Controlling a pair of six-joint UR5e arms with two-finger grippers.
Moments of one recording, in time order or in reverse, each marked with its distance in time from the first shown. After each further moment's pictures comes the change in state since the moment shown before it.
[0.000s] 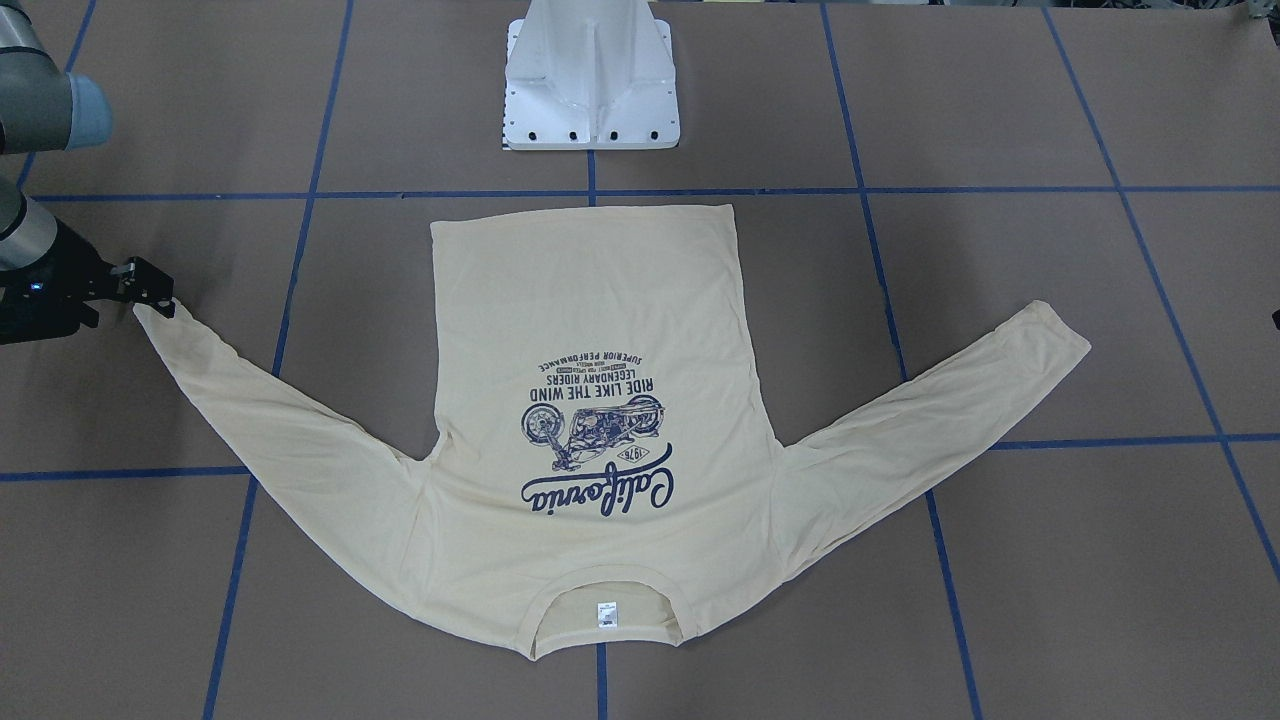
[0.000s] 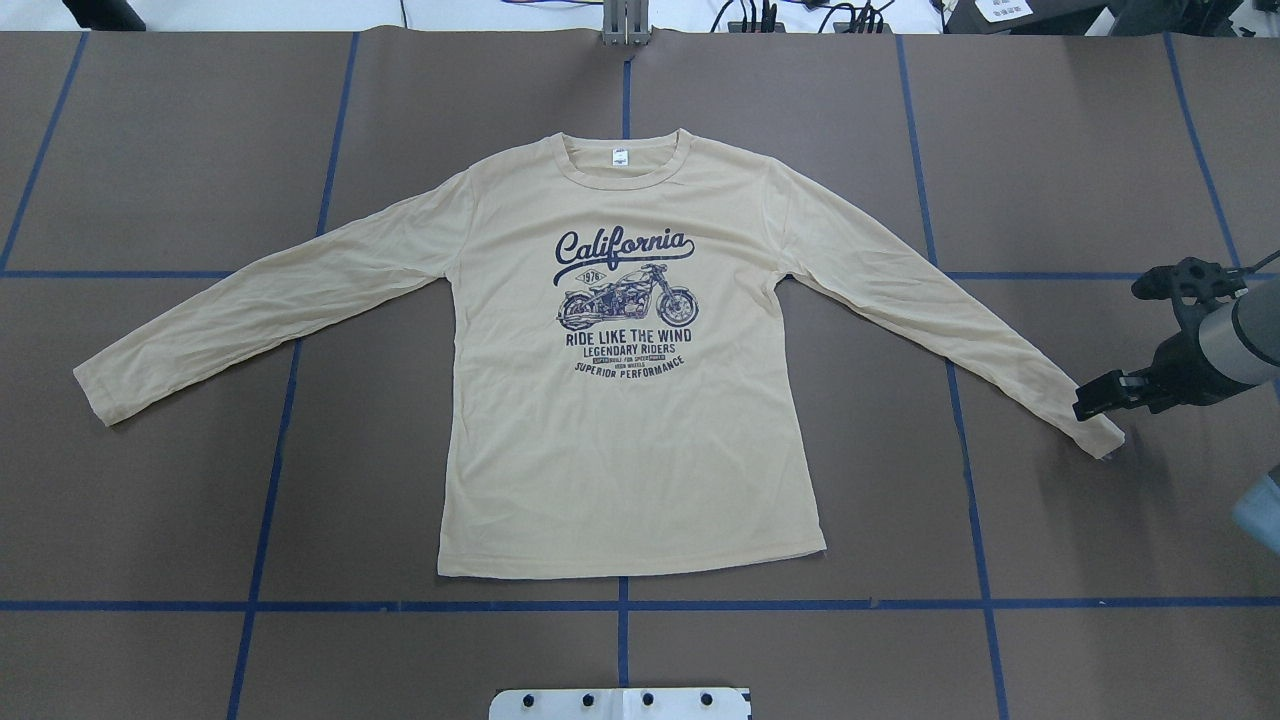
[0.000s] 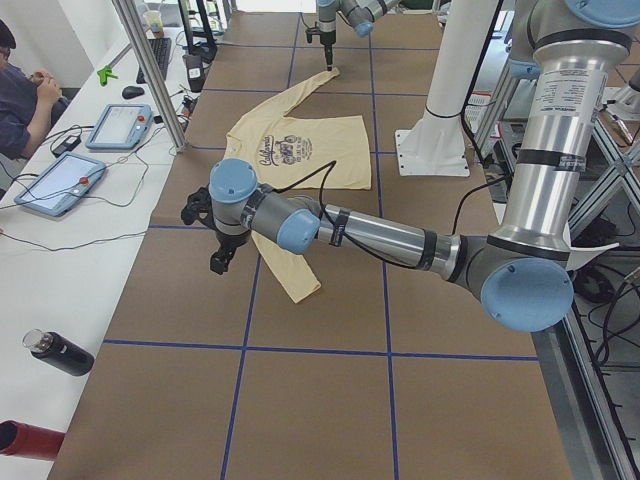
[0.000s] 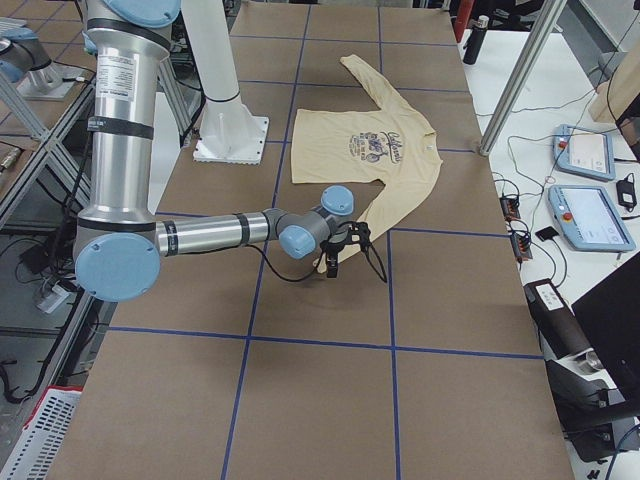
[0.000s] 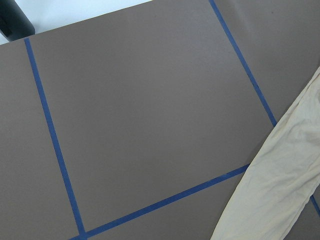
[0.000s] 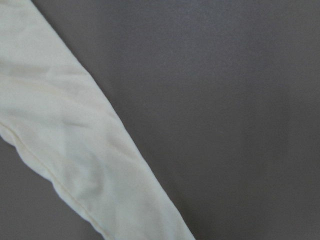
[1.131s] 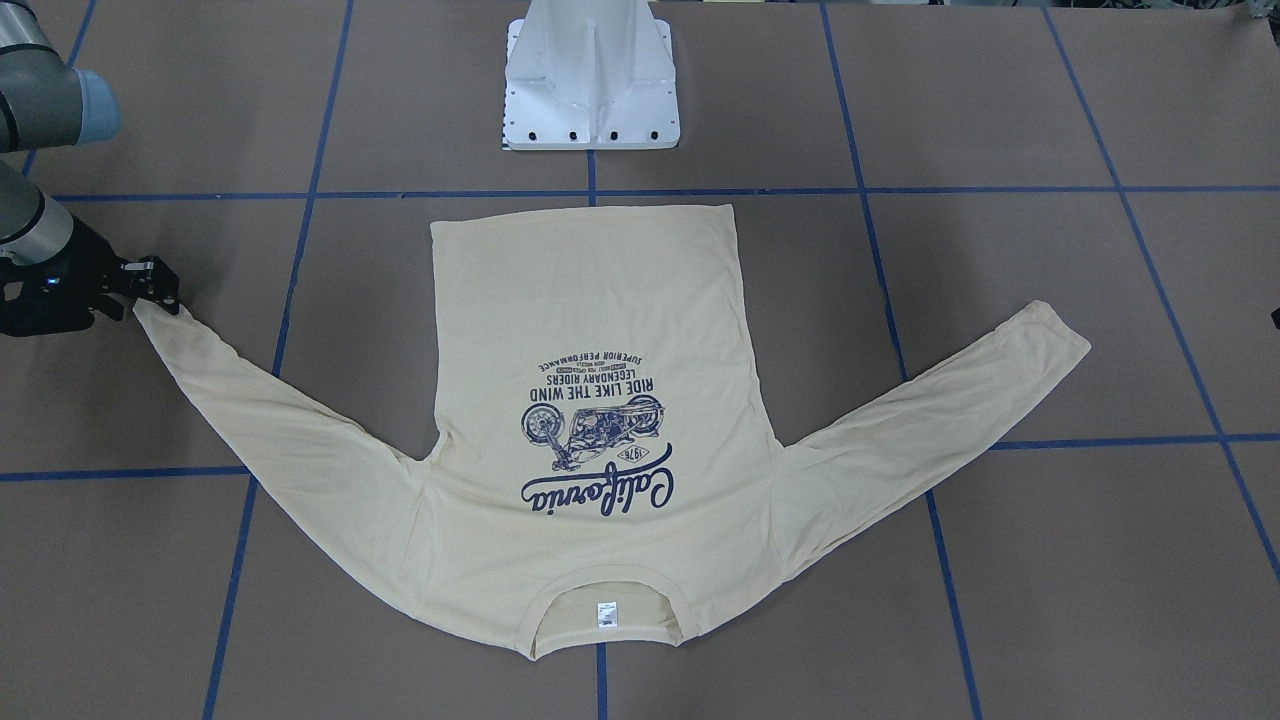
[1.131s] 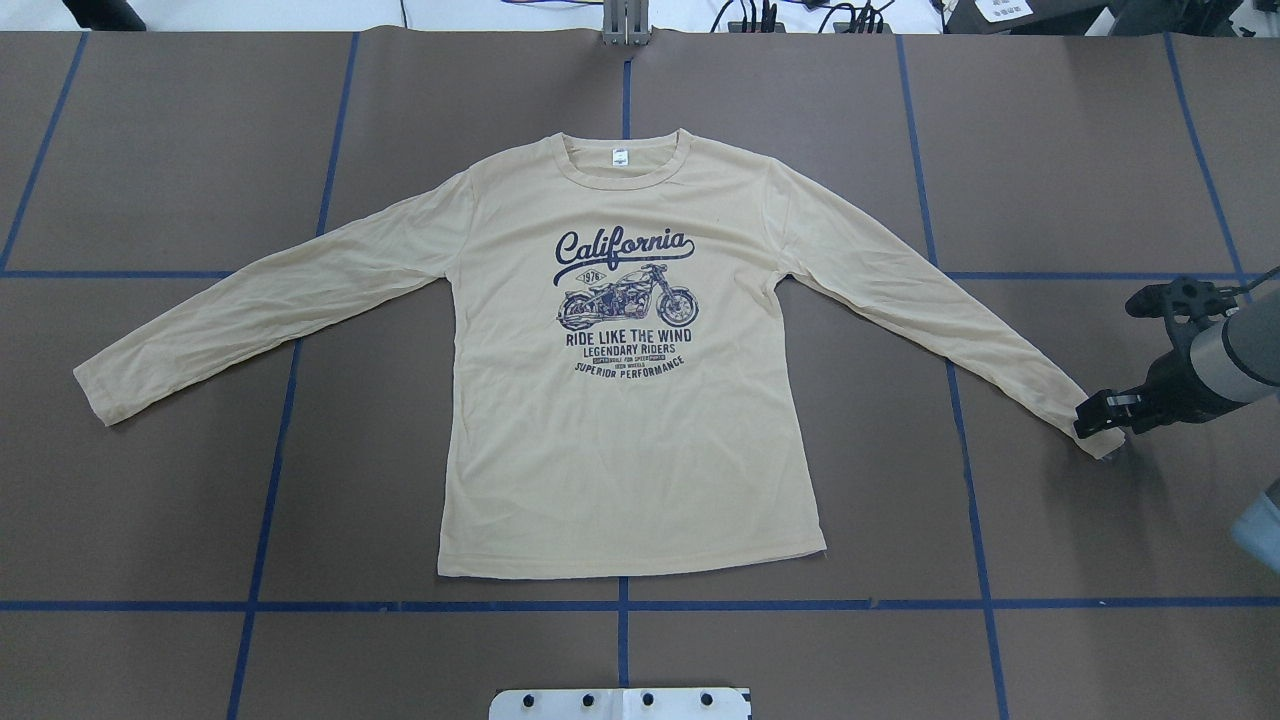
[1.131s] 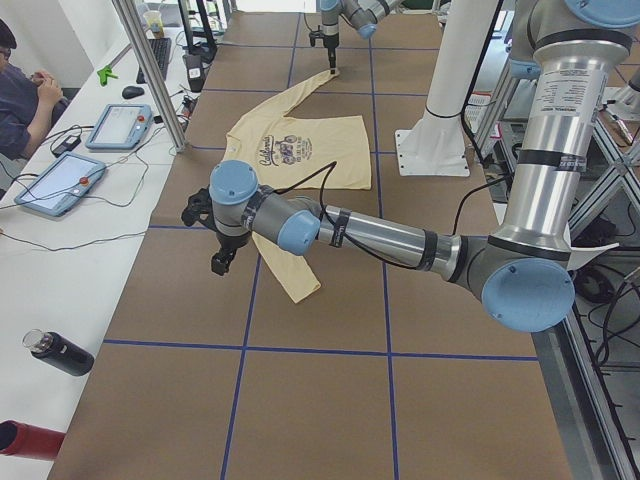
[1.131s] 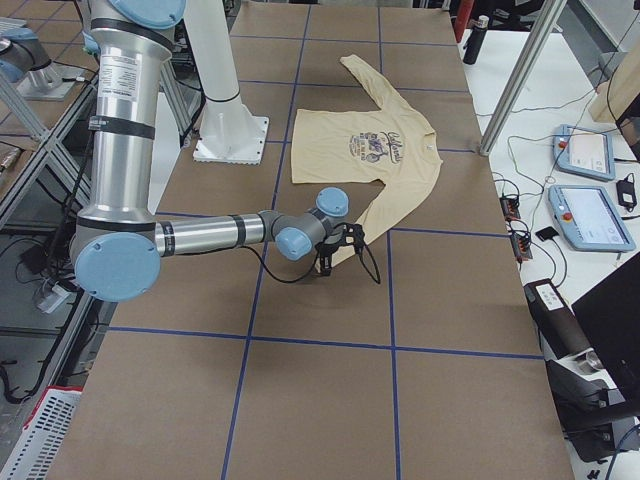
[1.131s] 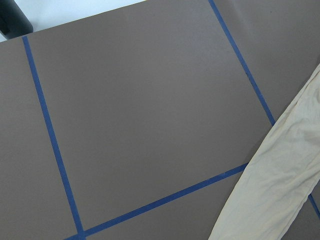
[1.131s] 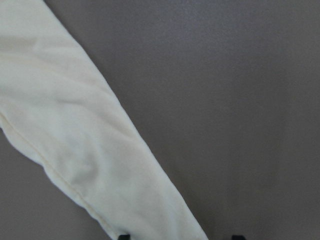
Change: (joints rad) left arm -0.001 0.004 0.001 -0.001 -0.003 0.001; right arm -0.025 -0.016 -0.002 0.009 -0.002 0.031
